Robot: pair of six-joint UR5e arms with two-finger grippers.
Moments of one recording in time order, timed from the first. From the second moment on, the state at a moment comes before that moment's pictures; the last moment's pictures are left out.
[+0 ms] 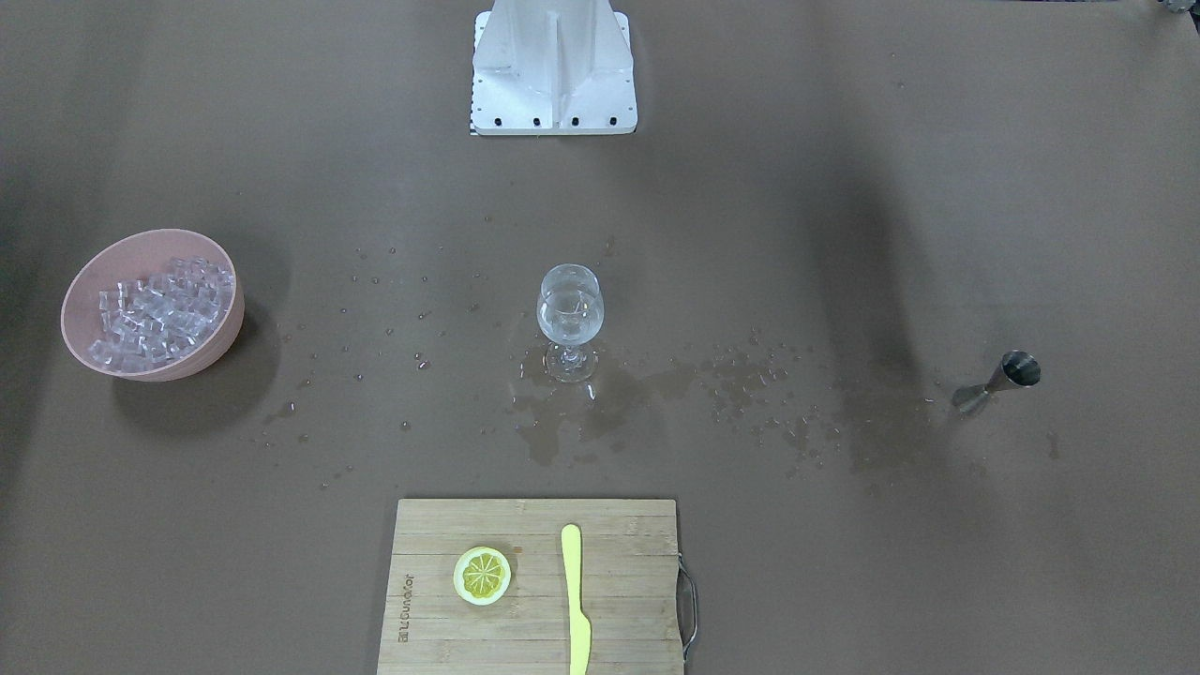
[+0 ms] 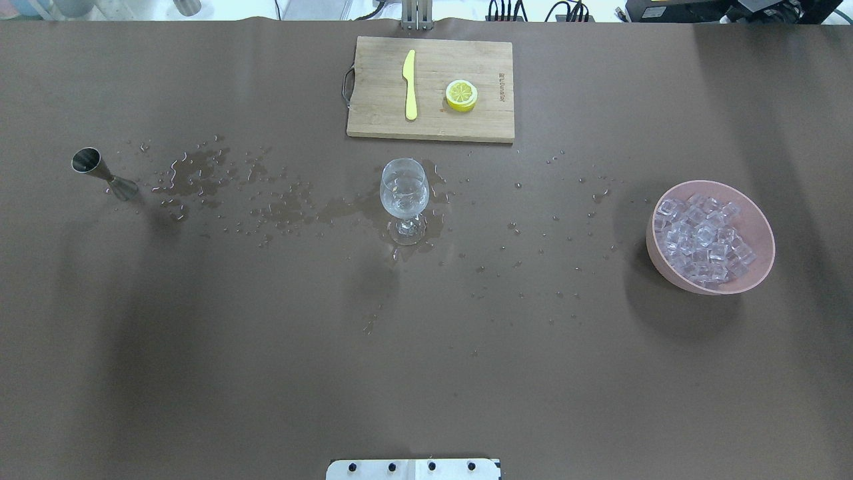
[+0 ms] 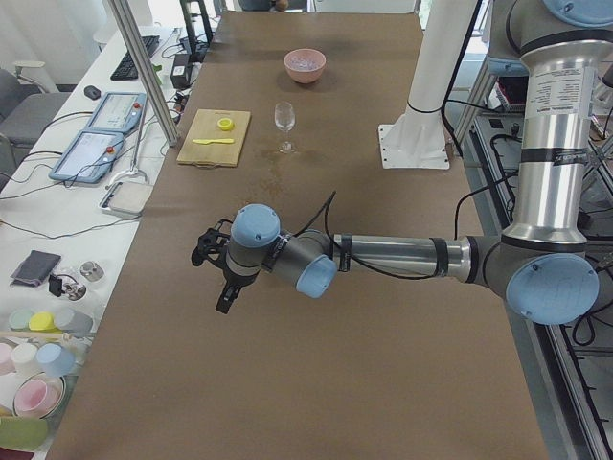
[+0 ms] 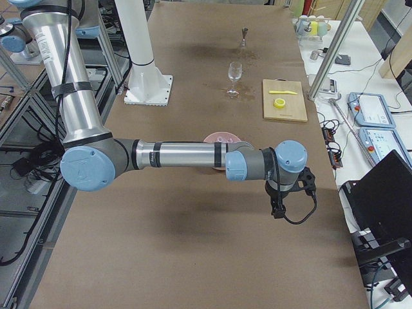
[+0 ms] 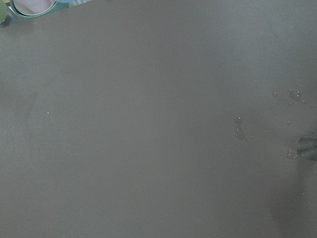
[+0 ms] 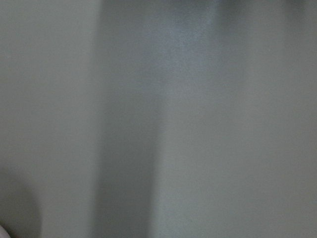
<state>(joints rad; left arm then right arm) -1.47 -1.57 -1.58 -2.13 -2.32 -0.18 1.57 -1.31 1.36 -1.51 2.41 -0.05</state>
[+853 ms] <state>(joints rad) -1.28 -1.59 -1.55 -2.65 -2.21 -0.52 1.52 -1.31 1.36 -1.51 2.43 -0.05</state>
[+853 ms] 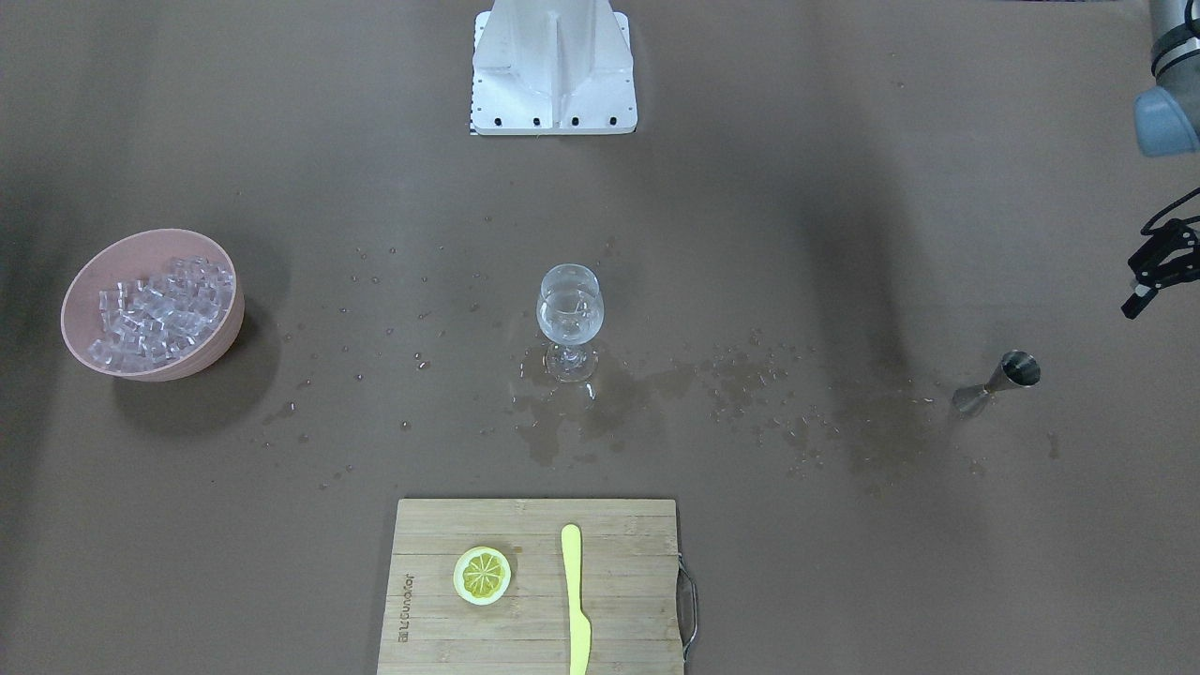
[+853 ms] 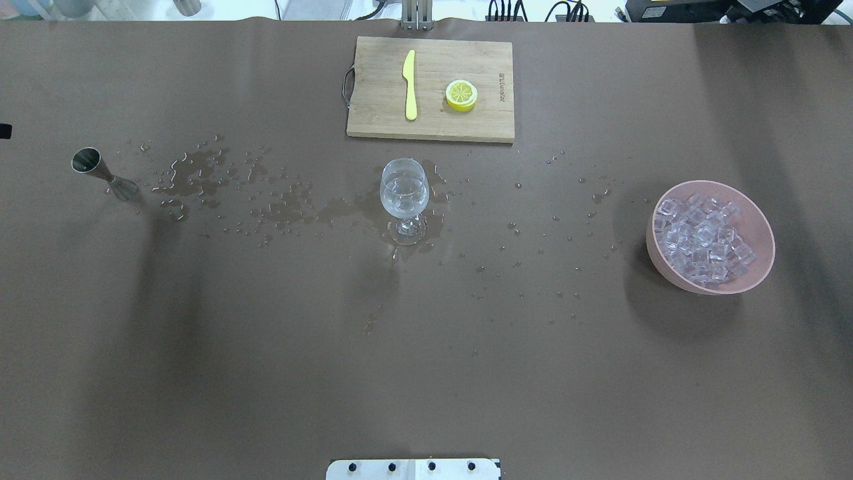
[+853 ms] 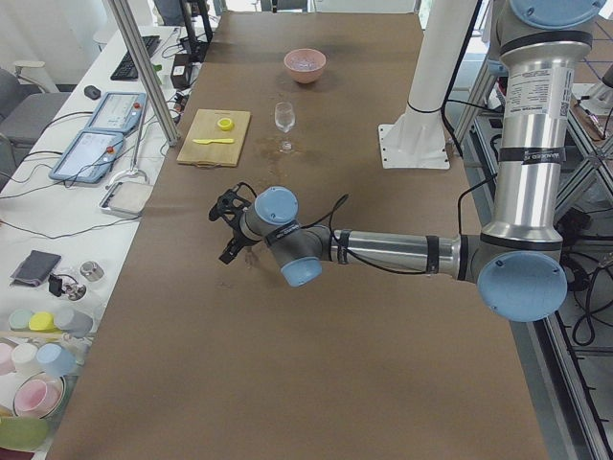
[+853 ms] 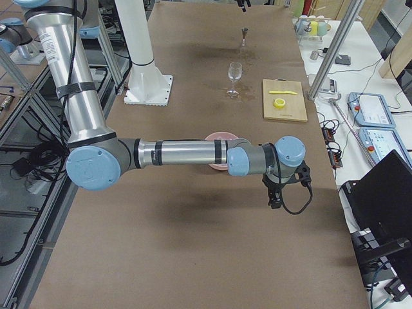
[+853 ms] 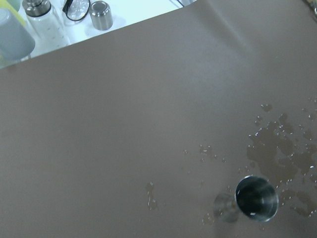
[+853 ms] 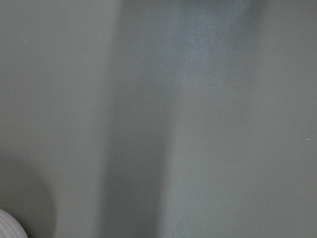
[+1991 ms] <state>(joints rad) -1.21 -1.61 -1.35 -3.01 -2.04 -0.60 1.47 -1.30 1.35 -1.51 2.44 -0.05</state>
